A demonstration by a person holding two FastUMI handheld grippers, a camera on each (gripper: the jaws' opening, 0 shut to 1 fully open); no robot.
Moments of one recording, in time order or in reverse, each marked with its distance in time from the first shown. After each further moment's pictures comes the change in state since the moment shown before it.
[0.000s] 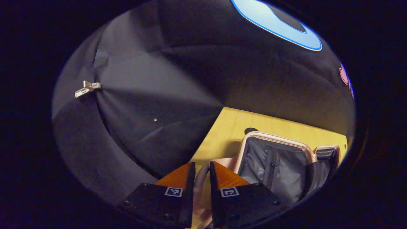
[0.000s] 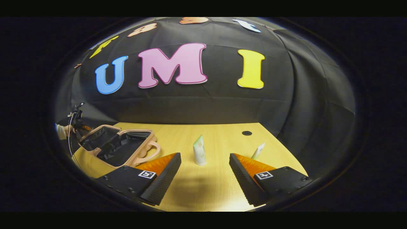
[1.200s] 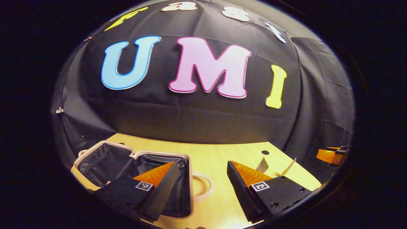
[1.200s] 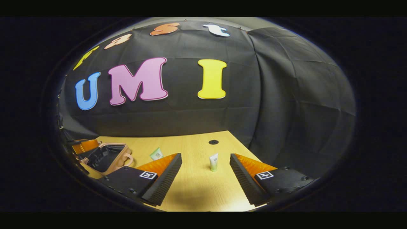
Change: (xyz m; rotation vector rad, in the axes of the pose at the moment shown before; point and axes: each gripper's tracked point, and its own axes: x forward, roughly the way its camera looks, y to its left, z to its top) left arm -0.359 -0.473 -0.055 0.079 -0.323 -0.604; right arm -0.022 -0.115 0.035 0.081 -0.093 -0.155
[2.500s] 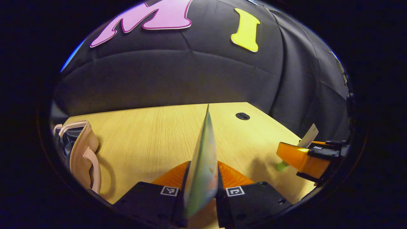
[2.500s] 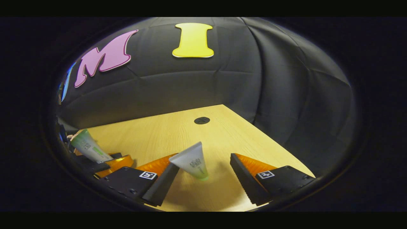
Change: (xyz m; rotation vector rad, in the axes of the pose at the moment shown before) left arm 0.180 -0.158 -0.139 0.058 0.281 -0.158; right arm 0.180 -0.040 -0.126 0.059 0.202 -0.076
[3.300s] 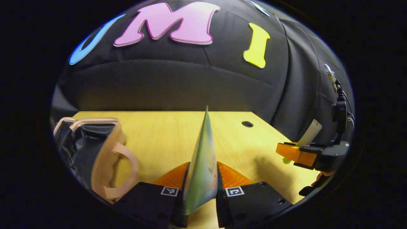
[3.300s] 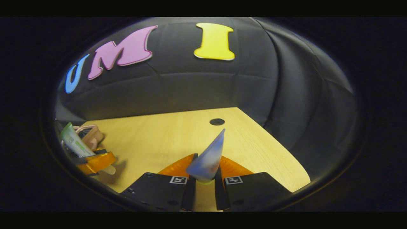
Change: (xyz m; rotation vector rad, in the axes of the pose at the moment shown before) left arm -0.090 0.053 0.028 -0.060 -0.105 0.039; right arm -0.048 0.052 0.022 -0.105 -0.032 0.149
